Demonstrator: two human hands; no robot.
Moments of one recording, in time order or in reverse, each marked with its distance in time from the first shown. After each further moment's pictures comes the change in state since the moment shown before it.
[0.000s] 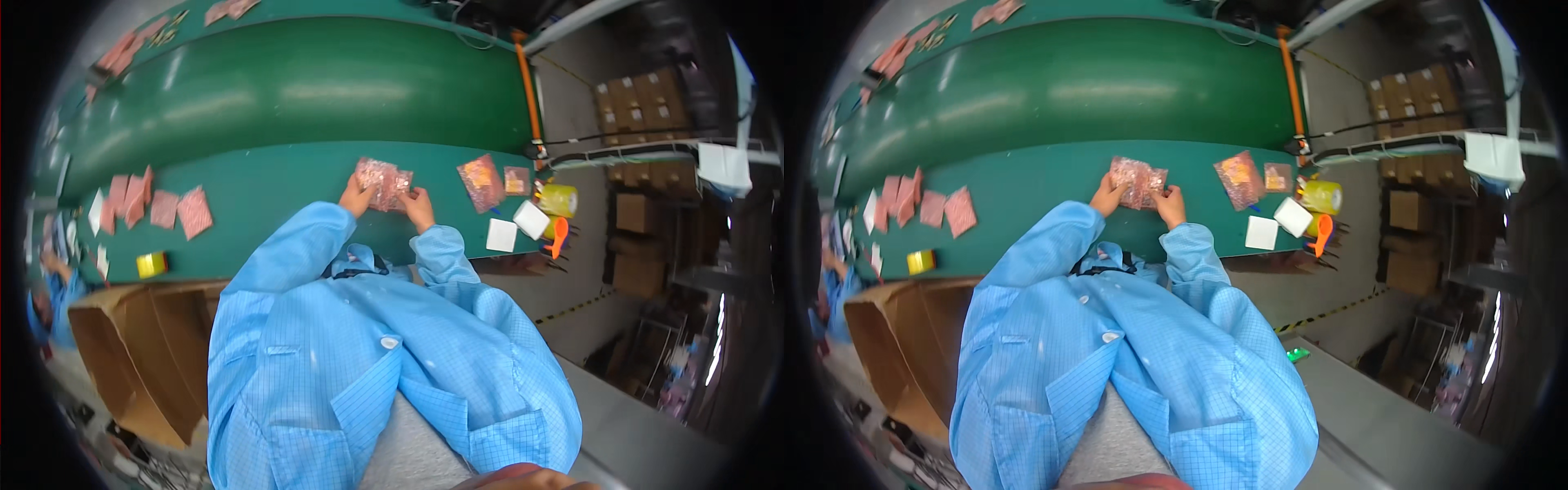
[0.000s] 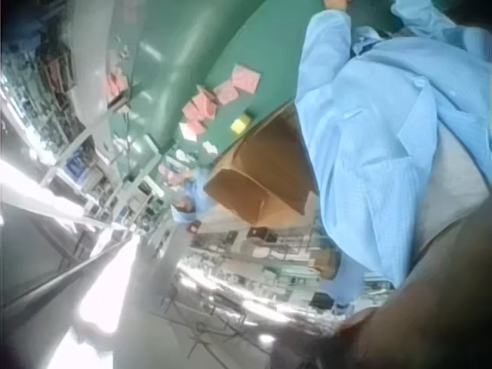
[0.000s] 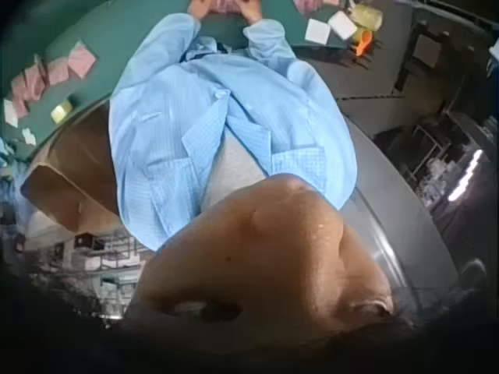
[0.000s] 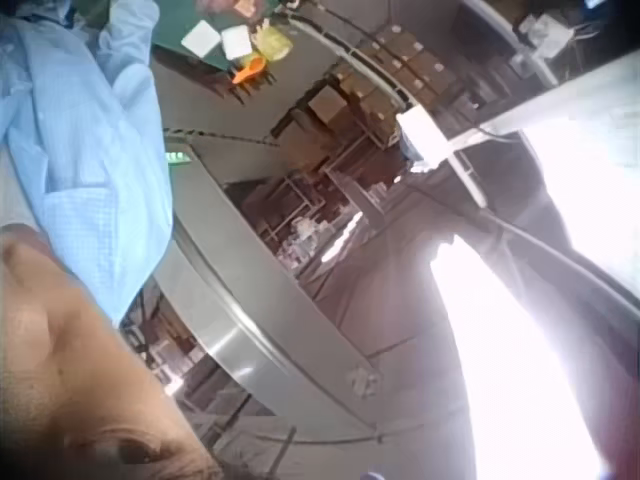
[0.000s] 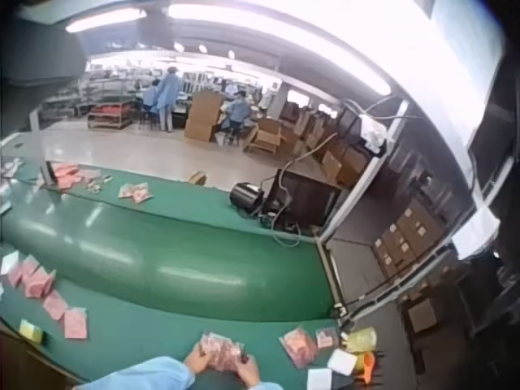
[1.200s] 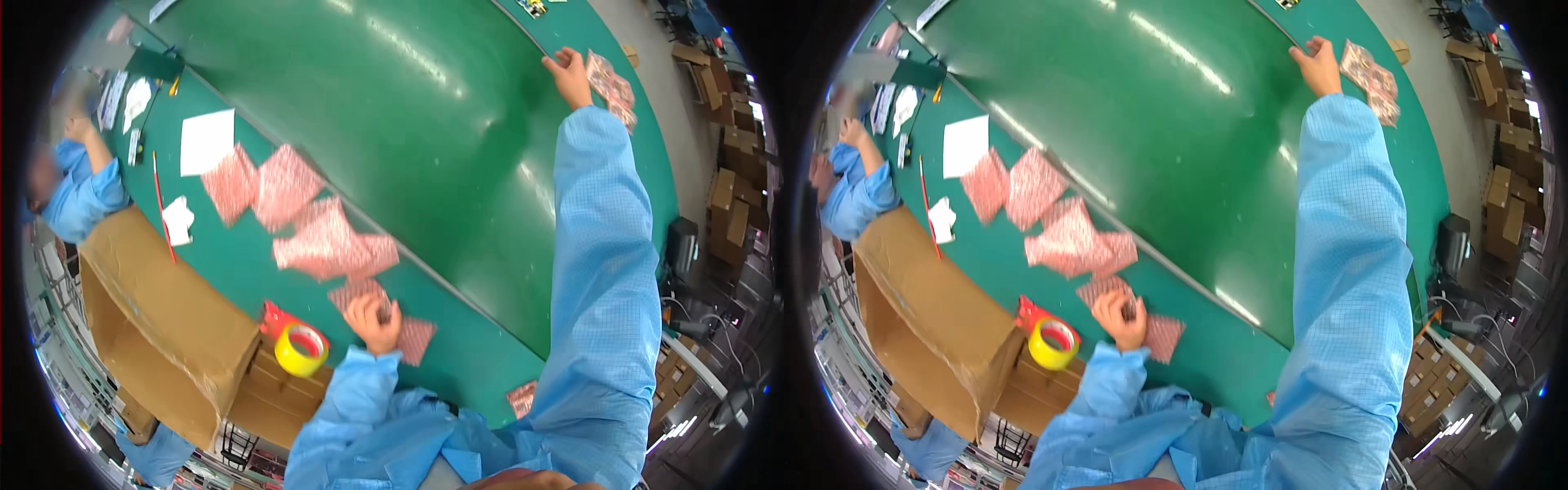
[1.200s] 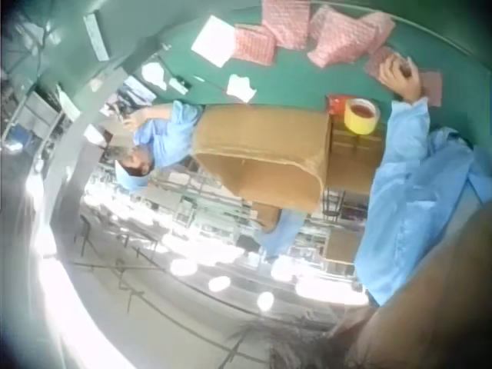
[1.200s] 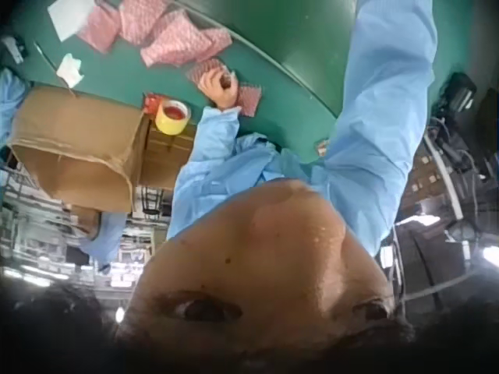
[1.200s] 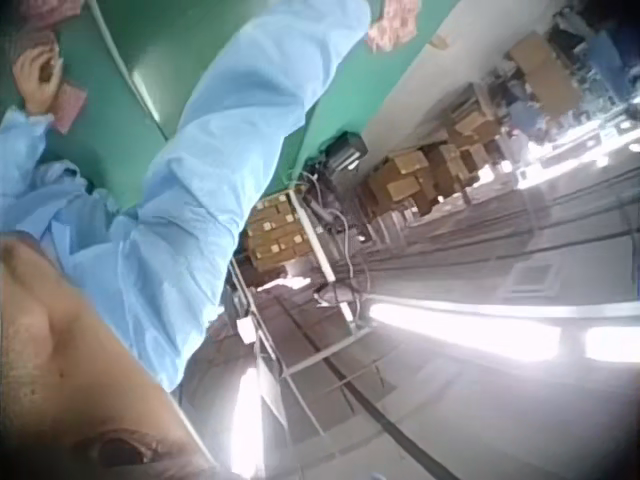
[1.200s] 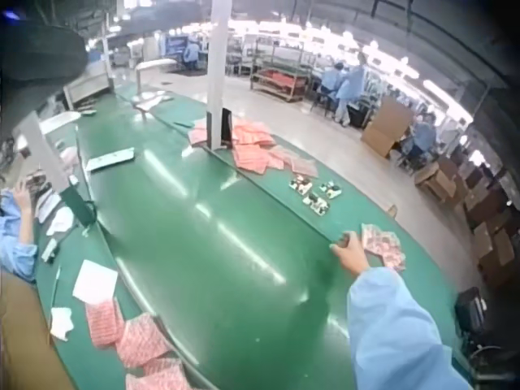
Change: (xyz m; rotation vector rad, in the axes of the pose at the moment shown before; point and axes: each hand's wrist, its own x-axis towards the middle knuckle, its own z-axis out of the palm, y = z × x) left_hand -0.077 0.031 -0.535 0.855 1.301 -0.174; right_hand 0.300 -0.591 0.772 -0.332 -0.552 -0.906
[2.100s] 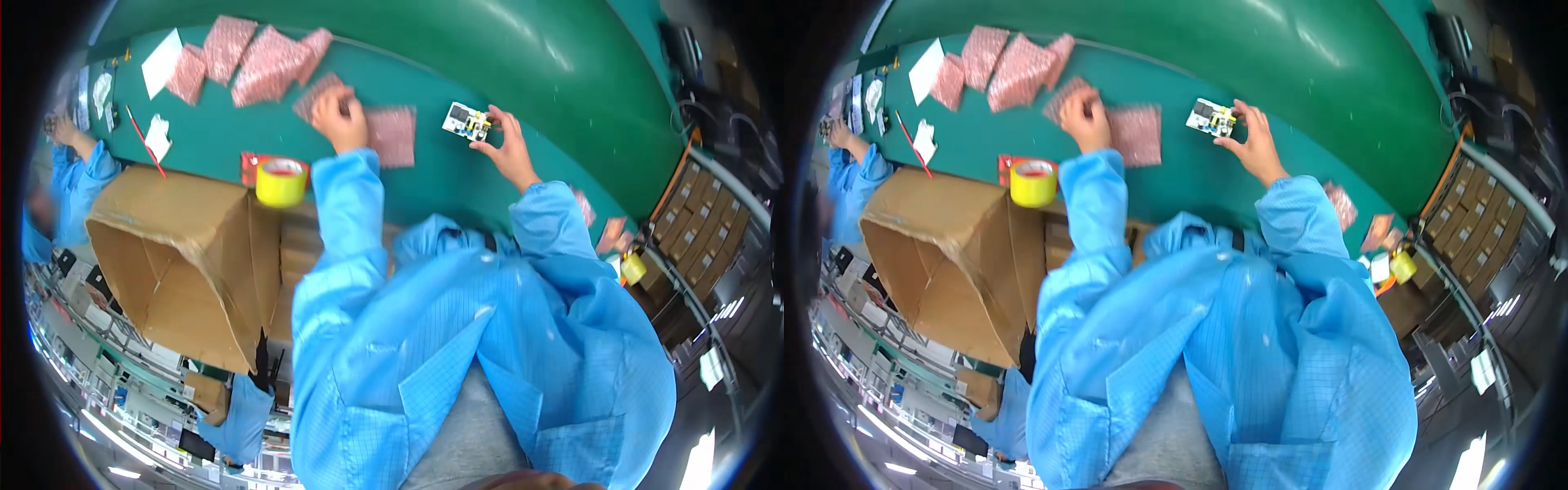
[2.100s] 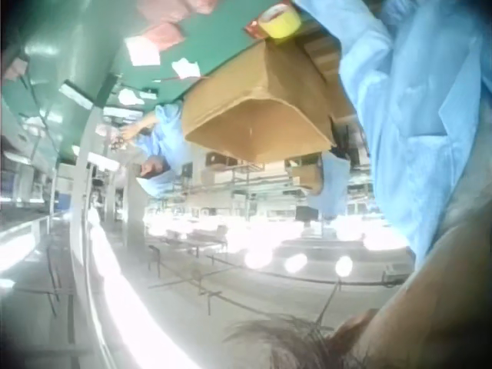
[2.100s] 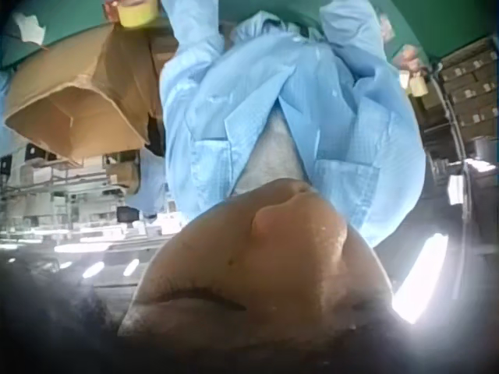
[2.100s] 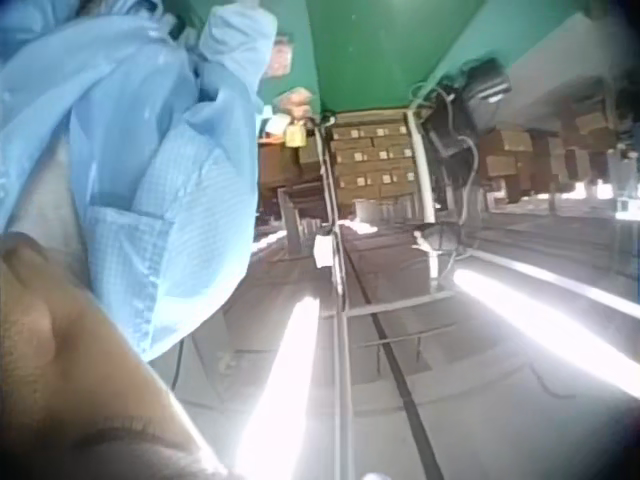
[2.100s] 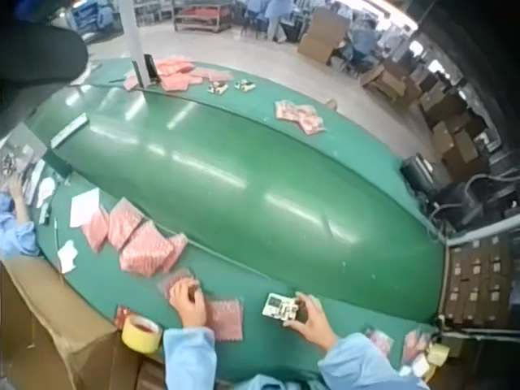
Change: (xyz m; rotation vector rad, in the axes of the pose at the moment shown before) left_hand -0.006 -0.024 -0.009 -0.196 -0.085 0.214; right_hand -0.622 -0.086 -0.045 0.146 -0.196 0.201
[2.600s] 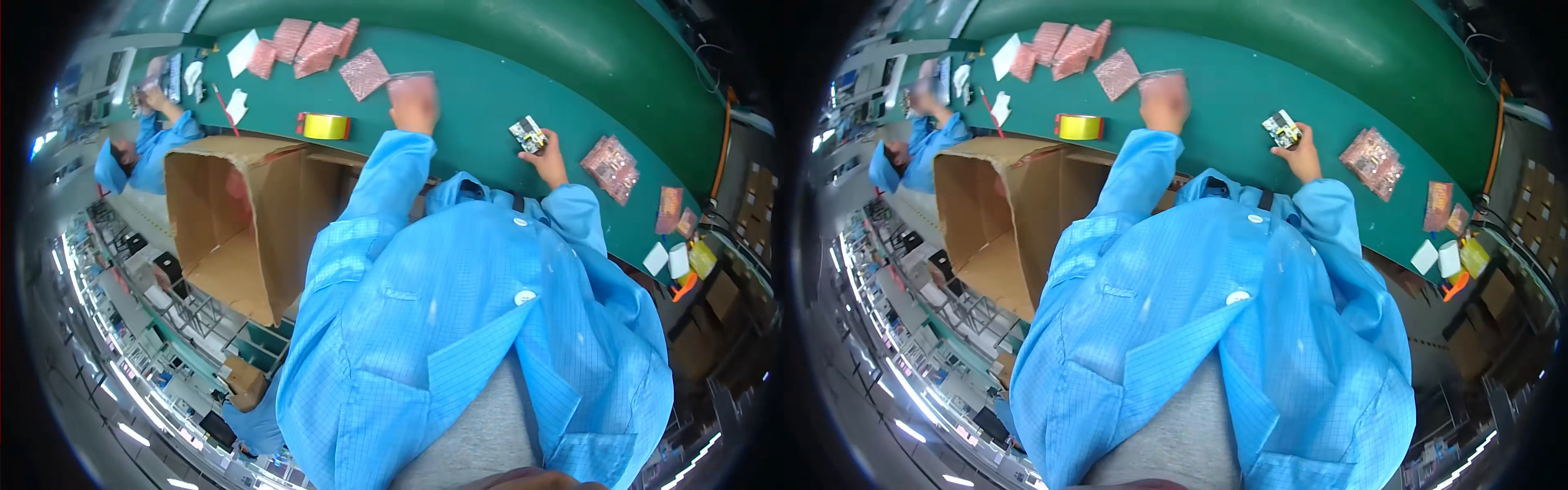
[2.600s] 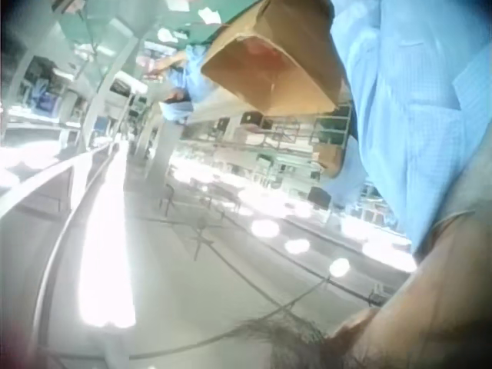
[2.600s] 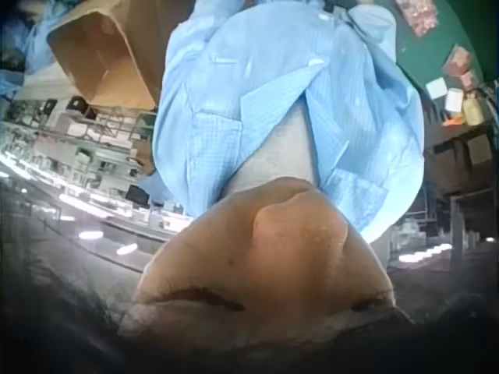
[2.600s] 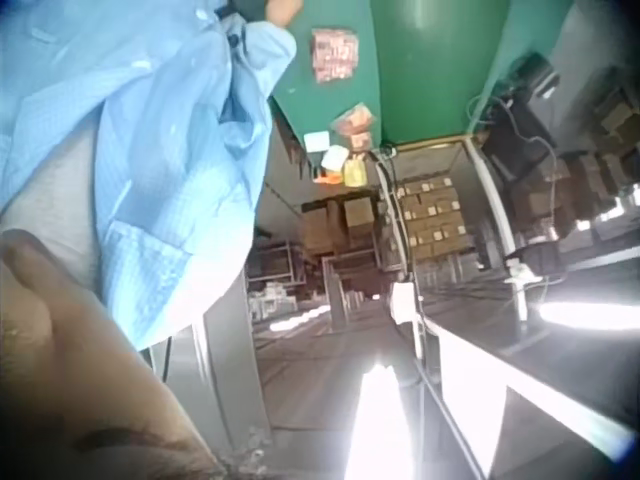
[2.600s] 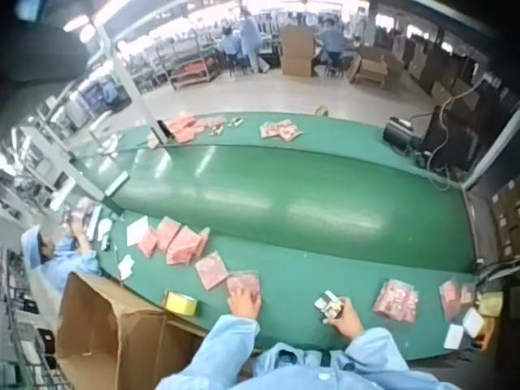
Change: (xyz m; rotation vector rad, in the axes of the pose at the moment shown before) left_hand -0.125 0.069 -0.021 0.467 -0.392 0.227; right_hand -0.192 0.095 0.021 0.503 0.247 0.275
